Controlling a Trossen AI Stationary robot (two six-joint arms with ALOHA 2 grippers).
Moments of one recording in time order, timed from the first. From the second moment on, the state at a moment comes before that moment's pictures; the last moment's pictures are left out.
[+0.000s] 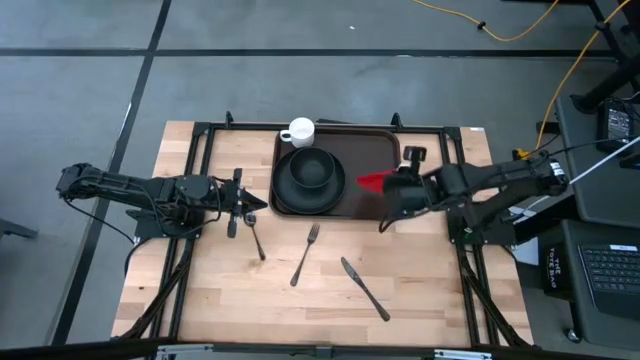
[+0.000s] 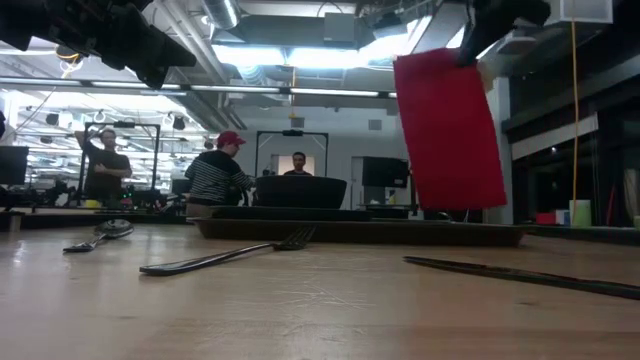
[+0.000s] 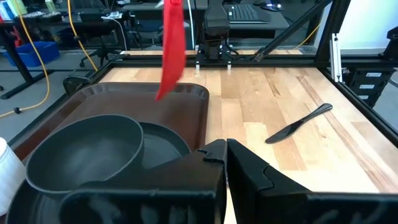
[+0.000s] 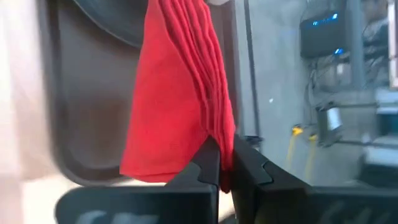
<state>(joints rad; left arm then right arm) -0.08 0.57 0.35 -0.01 -0.14 -0.04 0.19 1.36 1.37 -1.29 0.75 0.05</state>
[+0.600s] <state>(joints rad) -0.08 0.57 0.35 -0.01 -0.14 -0.04 -0.11 1.37 1.37 -1.08 0.63 -0.54</state>
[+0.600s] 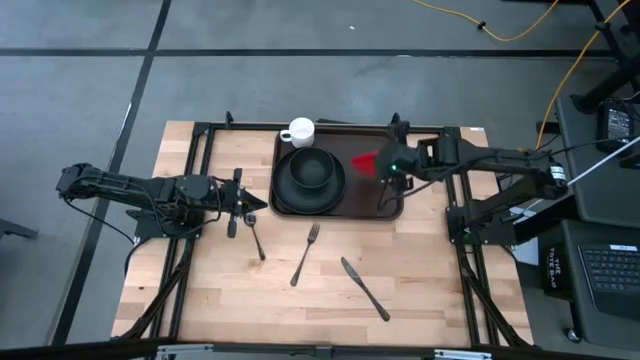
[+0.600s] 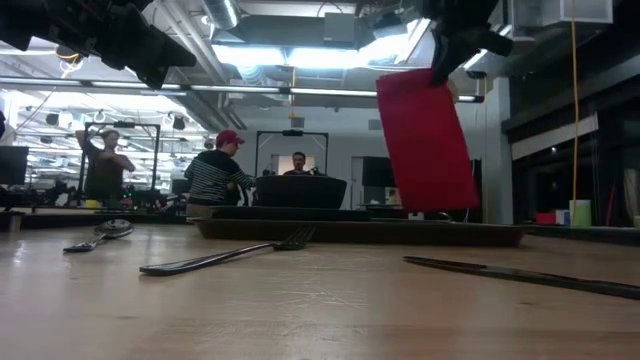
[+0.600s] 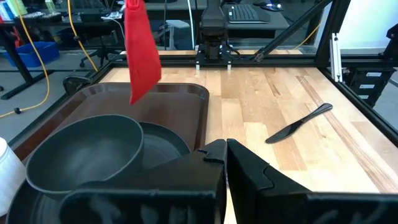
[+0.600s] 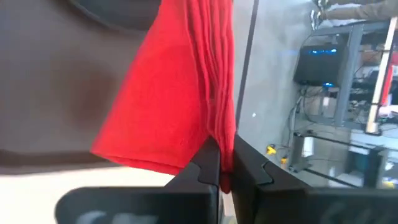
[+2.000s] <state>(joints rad) -0.08 0.57 0.35 -0.01 -0.14 -0.04 -0.54 1.56 1.36 -0.81 0.34 -1.09</state>
